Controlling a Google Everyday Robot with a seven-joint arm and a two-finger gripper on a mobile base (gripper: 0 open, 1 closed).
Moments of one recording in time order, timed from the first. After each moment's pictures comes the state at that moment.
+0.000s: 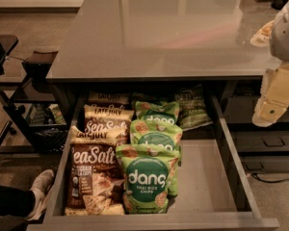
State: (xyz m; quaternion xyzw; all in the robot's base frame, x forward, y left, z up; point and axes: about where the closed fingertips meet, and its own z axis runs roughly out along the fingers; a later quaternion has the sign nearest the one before) arm 0.438 -0.217 0.976 -0.60 0.78 -0.03 0.16
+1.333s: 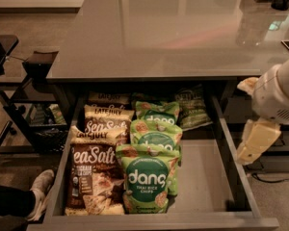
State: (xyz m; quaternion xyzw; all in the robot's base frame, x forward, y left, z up) arm 0.432 -0.219 0.867 -0.60 0.78 0.00 0.18
